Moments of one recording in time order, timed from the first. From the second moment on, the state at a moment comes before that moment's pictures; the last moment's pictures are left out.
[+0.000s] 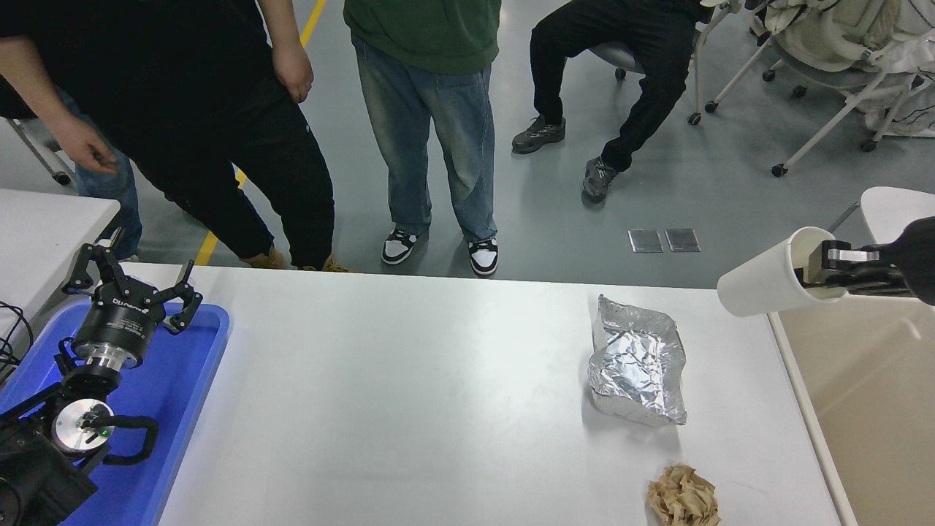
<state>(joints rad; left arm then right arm) -0.55 0.46 -0.63 -0.39 -0.23 -0.70 -0.59 1.30 -1.26 0.07 1.46 -0.83 0.62 -0.19</state>
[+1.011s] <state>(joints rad) -0.55 0.46 -0.63 -0.39 -0.23 -0.70 -0.59 0.82 -0.72 0.08 0.55 -0.82 0.08 -0.18</state>
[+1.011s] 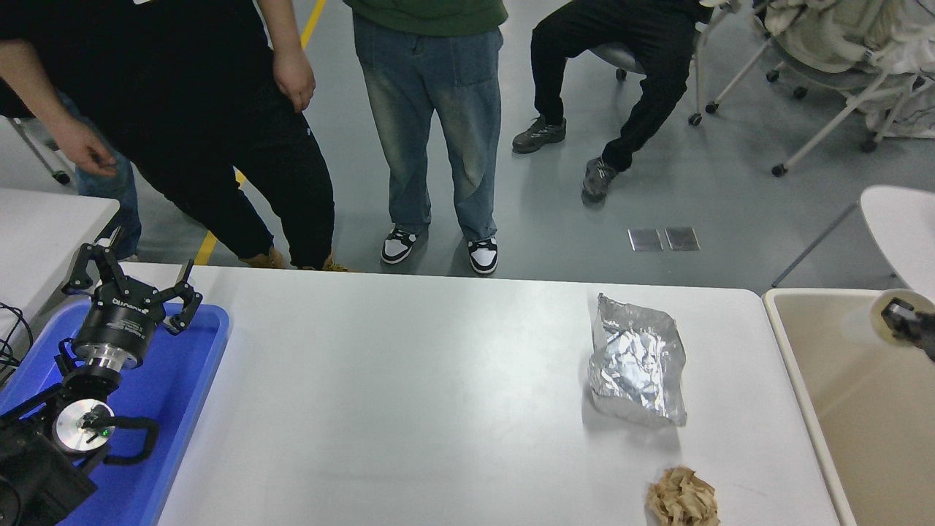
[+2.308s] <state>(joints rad) -0.55 0.46 -0.63 -0.39 -0.23 -0.70 -0.59 0.72 -0.30 0.08 0.07 -0.50 -0.20 -0.18</state>
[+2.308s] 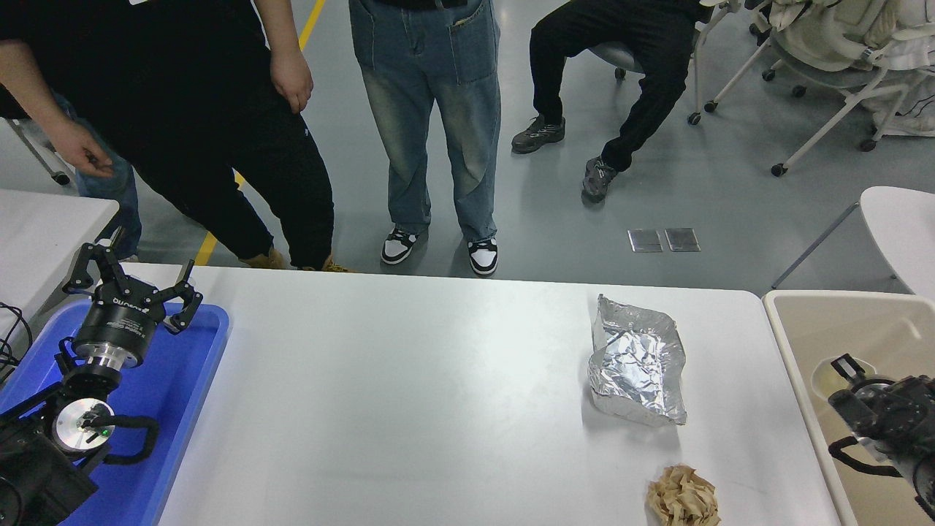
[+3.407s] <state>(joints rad) -0.55 0.46 -0.63 -0.39 -0.23 -0.70 -0.59 0.67 -0.60 0.61 0.79 -0.38 -0.22 -0.18</state>
